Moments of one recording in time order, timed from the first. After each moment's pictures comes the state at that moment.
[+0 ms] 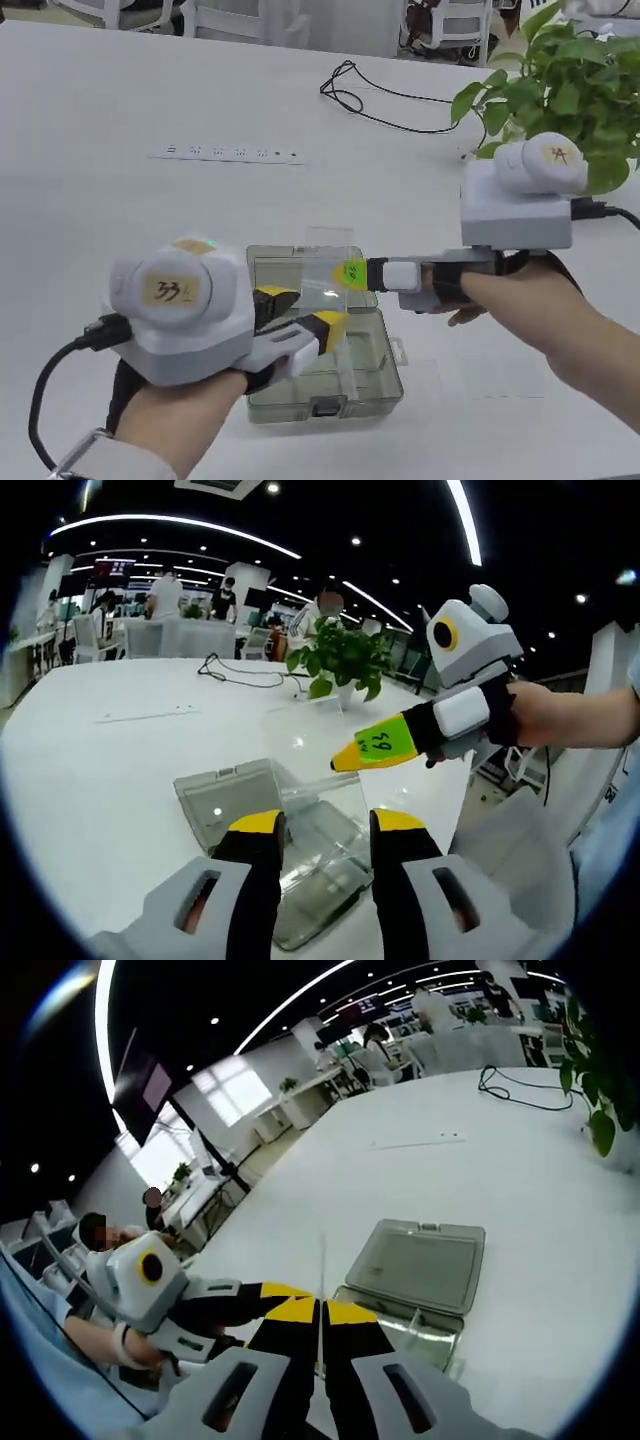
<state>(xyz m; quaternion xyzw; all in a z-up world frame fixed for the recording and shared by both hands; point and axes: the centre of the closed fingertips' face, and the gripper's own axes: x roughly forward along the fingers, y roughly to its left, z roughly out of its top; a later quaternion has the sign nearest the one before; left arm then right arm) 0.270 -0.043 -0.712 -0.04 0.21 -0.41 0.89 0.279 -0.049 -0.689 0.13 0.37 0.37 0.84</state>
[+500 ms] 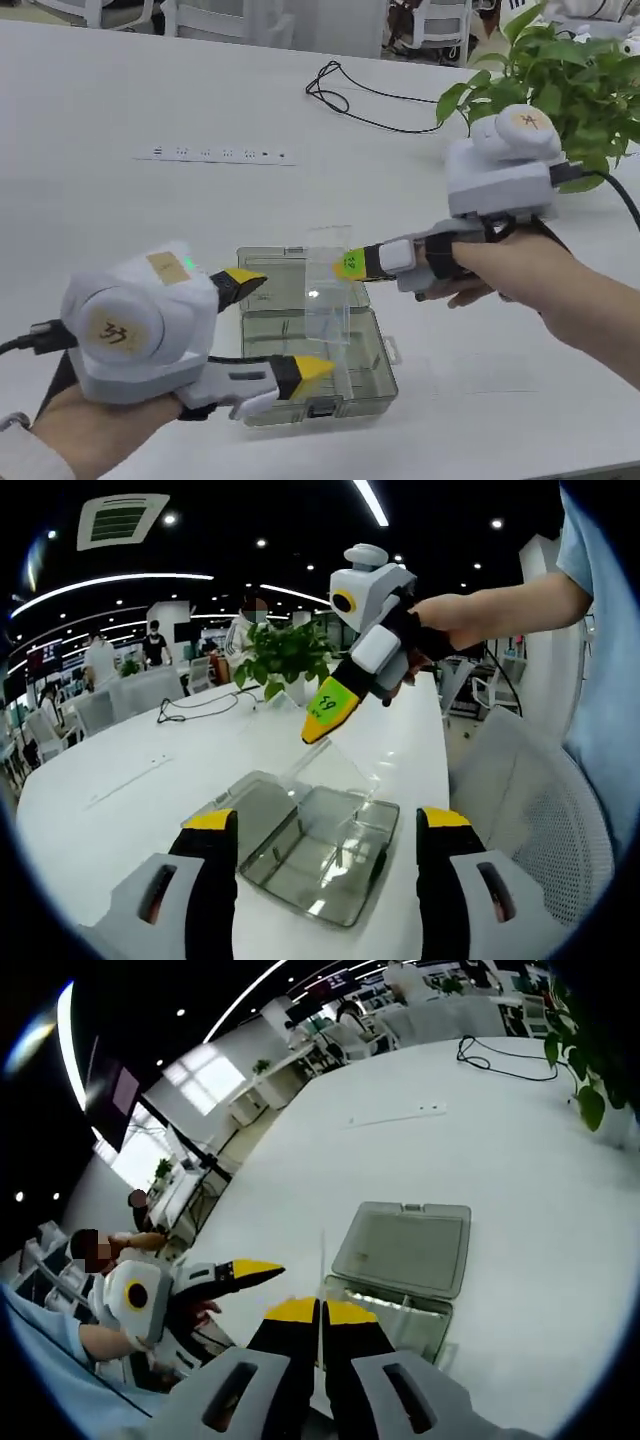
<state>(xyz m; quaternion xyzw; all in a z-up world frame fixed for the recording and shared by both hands) 0.253 -0.024 -0.716 0.09 0.15 -0.52 0.84 0.293 -0.061 -0.696 0.14 0.45 0.32 0.82</state>
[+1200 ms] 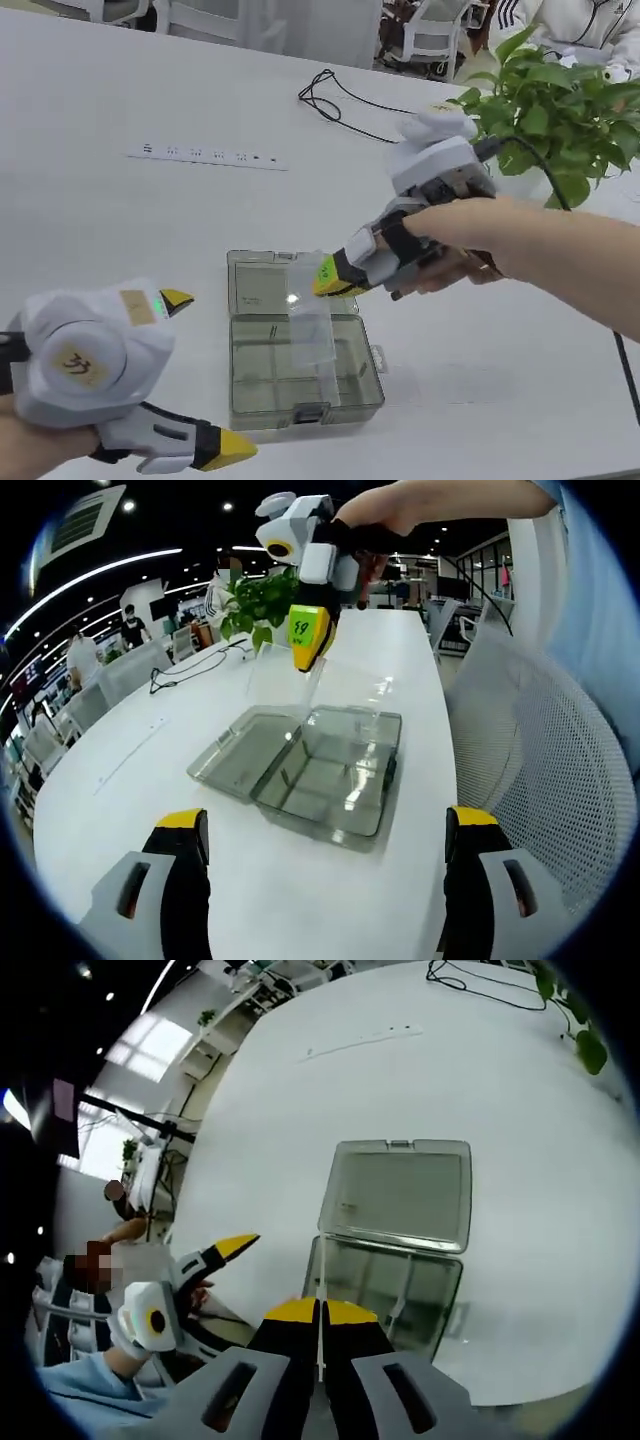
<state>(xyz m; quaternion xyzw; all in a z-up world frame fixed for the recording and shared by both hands) 0.247 0.021 -0.769 0.19 0.22 -0.52 0.80 0.293 -0.048 -0.724 0.14 0.62 0.26 0.73</state>
